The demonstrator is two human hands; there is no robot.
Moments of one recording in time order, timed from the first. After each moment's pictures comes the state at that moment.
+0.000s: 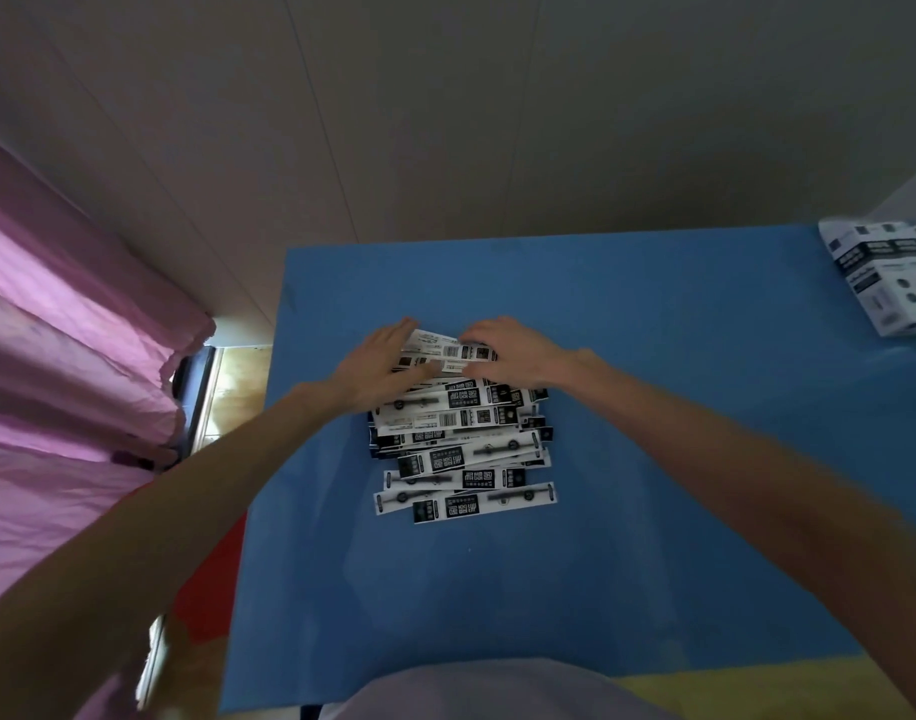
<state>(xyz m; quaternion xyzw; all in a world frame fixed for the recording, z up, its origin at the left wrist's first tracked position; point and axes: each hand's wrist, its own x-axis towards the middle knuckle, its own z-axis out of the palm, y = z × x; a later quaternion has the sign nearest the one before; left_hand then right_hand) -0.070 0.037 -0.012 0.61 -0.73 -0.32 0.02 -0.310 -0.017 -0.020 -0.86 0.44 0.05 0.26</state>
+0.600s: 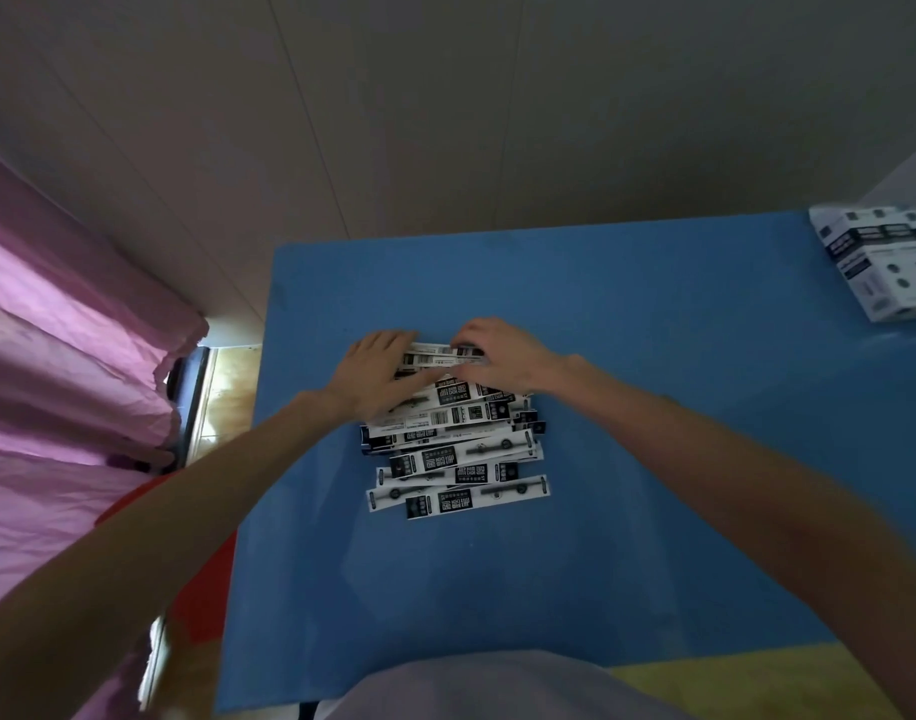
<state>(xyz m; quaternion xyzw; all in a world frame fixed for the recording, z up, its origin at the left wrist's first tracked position) -0.081 0.044 -0.023 0.61 -0.76 -0.23 -0.02 -0.313 -0.008 -0.033 -0.86 0.44 0.02 0.25</state>
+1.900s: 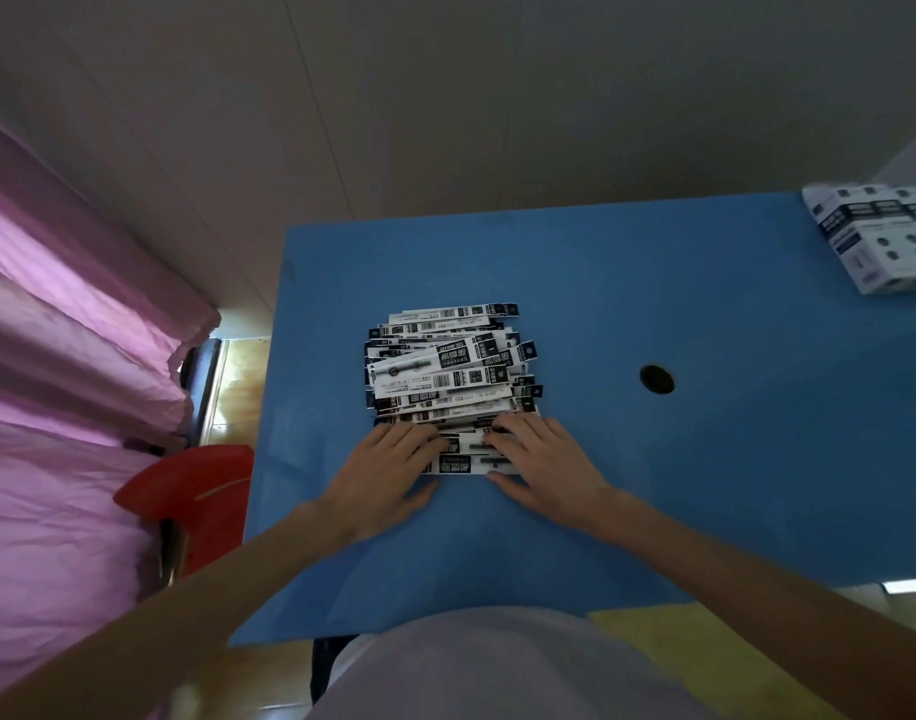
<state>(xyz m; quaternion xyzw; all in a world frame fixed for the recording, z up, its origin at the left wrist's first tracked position) -0.087 0.208 -0.067 0.43 -0.90 0.01 0.07 -0.367 0.186 -0.084 -0.91 0.40 -0.10 0.01</state>
